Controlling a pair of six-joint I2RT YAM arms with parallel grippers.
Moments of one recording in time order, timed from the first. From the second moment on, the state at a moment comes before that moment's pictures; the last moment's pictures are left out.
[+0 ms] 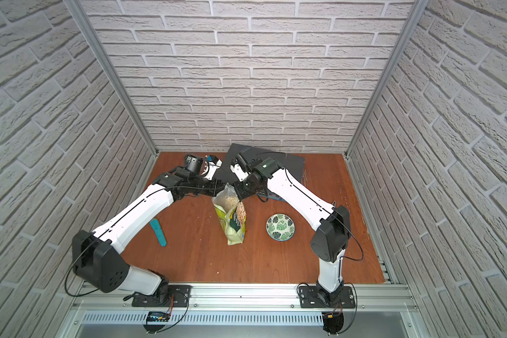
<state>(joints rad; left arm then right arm) -0.39 1.45 1.30 -0.70 0.29 -0.19 0.73 1.88 1.90 -1.07 -0.10 0.19</state>
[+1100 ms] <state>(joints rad) -0.46 1.26 1.18 -0.76 -0.02 -0.46 0.76 1.81 1.81 -1.01 -0.18 0.35</state>
